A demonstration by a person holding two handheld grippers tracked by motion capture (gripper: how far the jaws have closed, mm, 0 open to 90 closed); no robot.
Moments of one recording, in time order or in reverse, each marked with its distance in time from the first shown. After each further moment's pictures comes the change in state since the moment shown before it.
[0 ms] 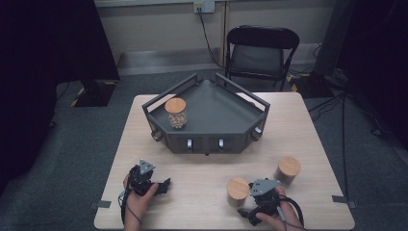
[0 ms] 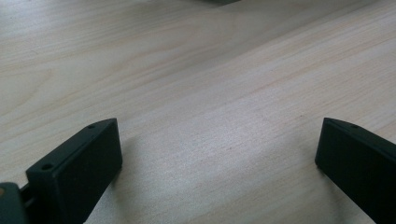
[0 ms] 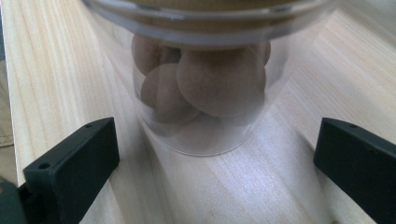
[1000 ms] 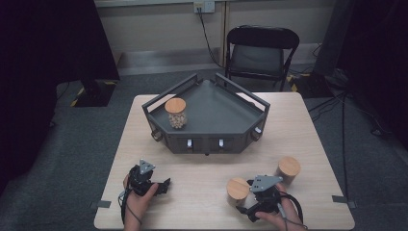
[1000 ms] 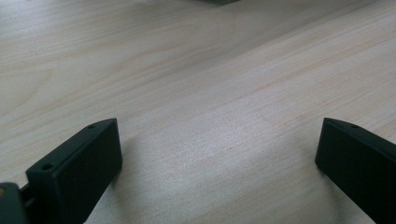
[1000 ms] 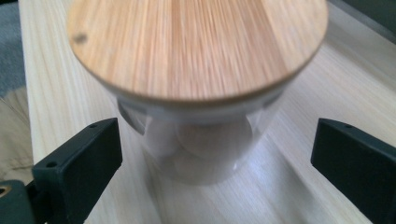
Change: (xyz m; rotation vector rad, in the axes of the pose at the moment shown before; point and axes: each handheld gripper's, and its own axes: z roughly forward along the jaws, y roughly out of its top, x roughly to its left) left arm 0.000 0.000 0.000 0.000 -0.001 0.001; right arm -0.006 0.003 -0.006 -0.067 0.020 0.028
